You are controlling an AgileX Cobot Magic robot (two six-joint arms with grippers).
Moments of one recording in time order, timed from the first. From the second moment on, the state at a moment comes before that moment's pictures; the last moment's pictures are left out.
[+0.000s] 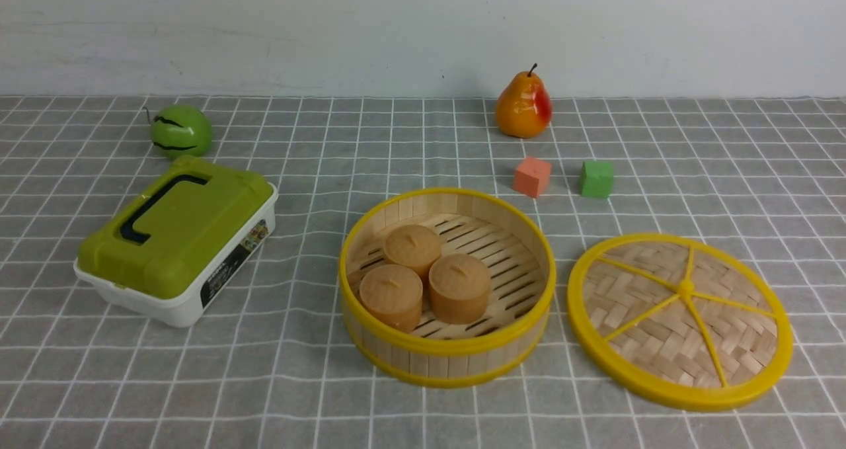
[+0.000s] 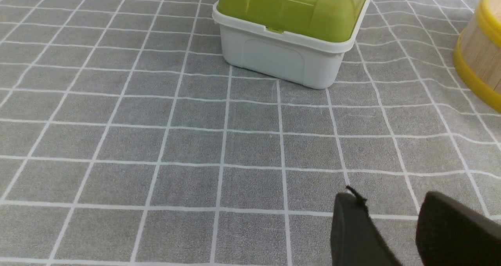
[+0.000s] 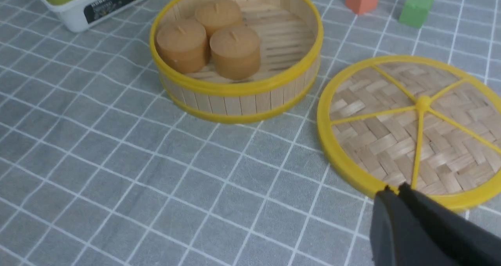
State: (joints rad) right arm 0.12 0.42 -0.60 0.44 0.83 -0.35; left arm 0.00 -0.01 0.03 -0.02 0.36 -0.08
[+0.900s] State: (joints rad) right arm -0.04 -0.01 0.03 -0.03 0.28 0.15; left arm 0.00 -0.01 0.03 -0.02 0.36 -0.08
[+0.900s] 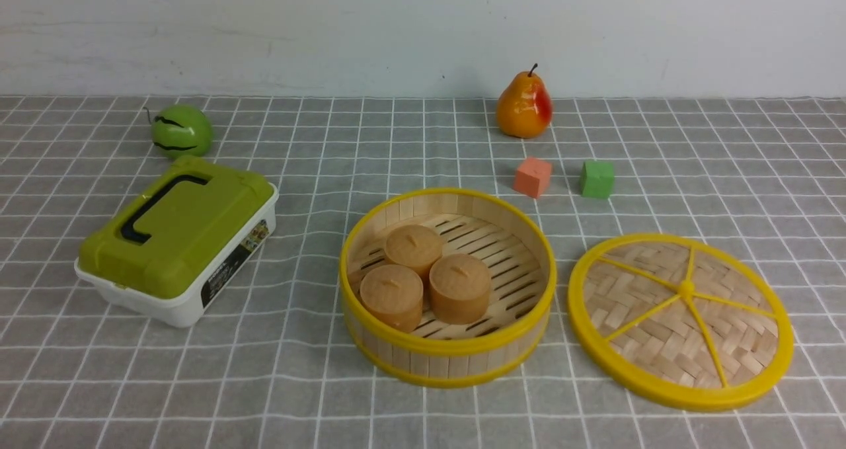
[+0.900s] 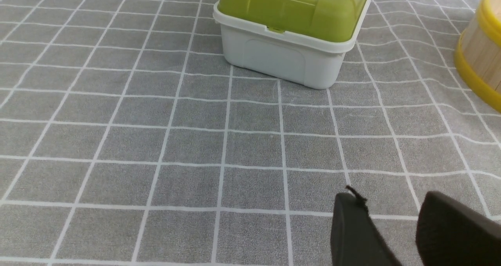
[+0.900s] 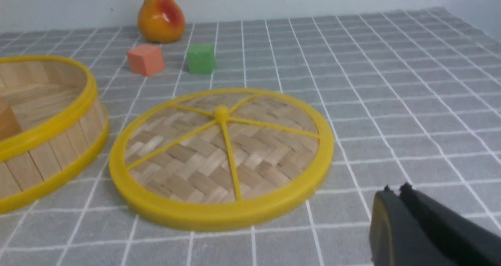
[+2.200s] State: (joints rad) right arm -0.04 -0.01 0.02 -0.05 0.38 0.18; left arm 0.00 -0.01 0.03 -0.02 0.36 -0.08
